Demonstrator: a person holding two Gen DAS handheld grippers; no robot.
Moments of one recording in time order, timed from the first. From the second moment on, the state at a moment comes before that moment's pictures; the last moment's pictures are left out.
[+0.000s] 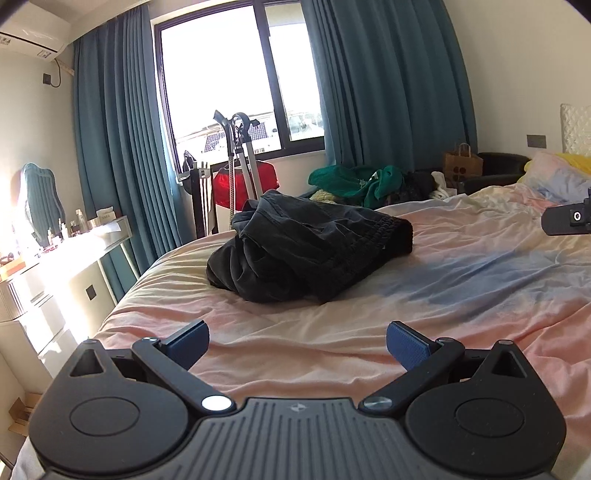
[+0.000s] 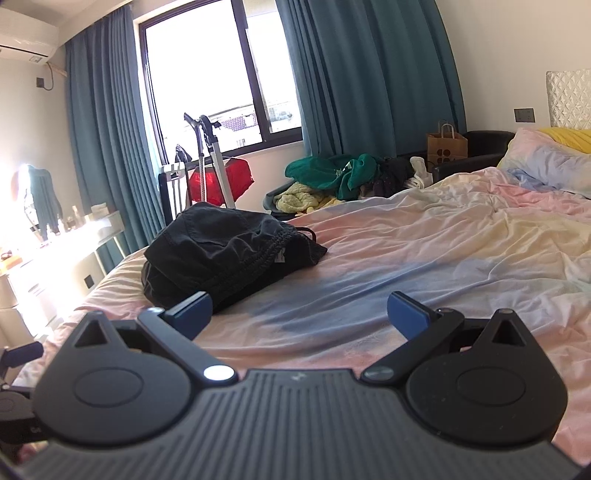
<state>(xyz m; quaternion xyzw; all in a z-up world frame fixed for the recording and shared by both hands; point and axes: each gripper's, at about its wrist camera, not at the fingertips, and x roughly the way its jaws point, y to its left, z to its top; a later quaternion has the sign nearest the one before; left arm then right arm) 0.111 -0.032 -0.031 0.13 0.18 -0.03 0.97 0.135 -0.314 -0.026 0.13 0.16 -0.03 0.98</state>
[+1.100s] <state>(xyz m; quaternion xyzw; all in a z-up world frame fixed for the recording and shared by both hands) 0.430 -0.134 -0.148 0.33 0.14 0.02 0.93 0.230 -0.361 -0.105 0.26 0.26 -0.04 0.93</state>
